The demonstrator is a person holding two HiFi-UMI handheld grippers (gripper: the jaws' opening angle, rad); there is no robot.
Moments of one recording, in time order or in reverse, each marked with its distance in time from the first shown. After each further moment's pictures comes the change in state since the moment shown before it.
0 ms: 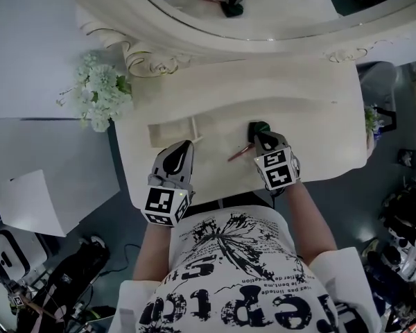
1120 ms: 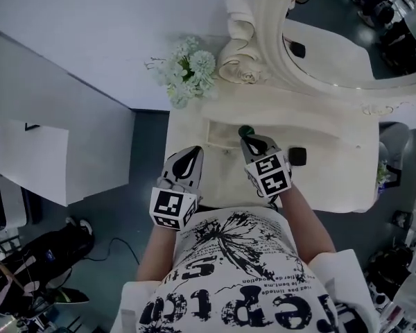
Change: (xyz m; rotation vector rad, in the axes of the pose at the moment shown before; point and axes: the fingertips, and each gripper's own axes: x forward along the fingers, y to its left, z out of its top) left arm -0.117 0.080 0.015 -0.028 -0.152 0.200; right arm -0.004 0.171 0.150 -0.236 -0.212 0.243
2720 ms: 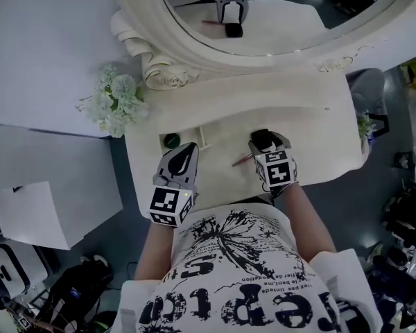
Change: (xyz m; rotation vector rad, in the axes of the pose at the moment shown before) left arm 0.084 -0.096 0.005 0.071 0.075 -0.257; right arm -0.081 -0.127 -0.147 0.388 0.157 -0.353
